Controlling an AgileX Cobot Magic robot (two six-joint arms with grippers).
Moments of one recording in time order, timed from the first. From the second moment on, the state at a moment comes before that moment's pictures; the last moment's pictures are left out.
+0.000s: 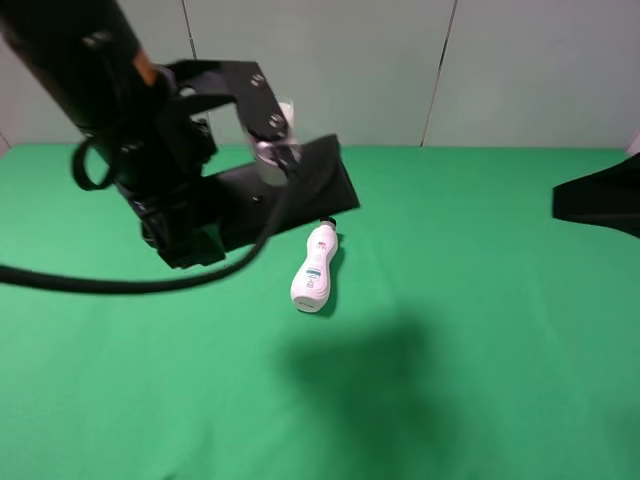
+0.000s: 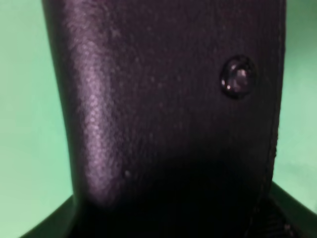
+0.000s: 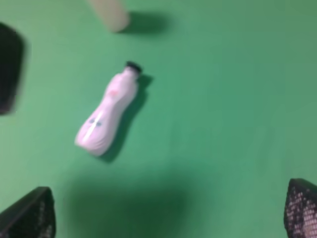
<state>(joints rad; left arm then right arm) -0.76 1.54 -1.17 0.03 0.93 0.52 0.10 0.69 -0.65 0.49 0.81 -0.33</state>
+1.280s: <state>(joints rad) -0.82 1.61 -1.23 -0.18 0.79 0.85 0.13 1.12 -0.65 1.18 0.85 -1.09</state>
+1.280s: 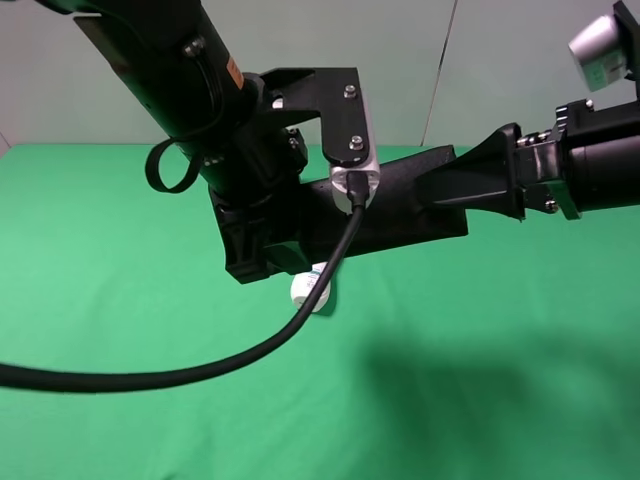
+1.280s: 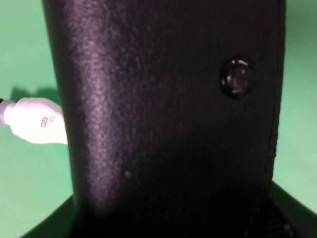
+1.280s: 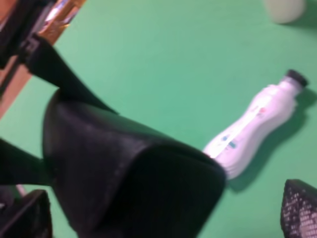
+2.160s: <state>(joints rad) -0.82 1.61 -1.23 -0.33 0.75 0.98 0.13 1.15 -0.65 1.25 0.98 -1.18</state>
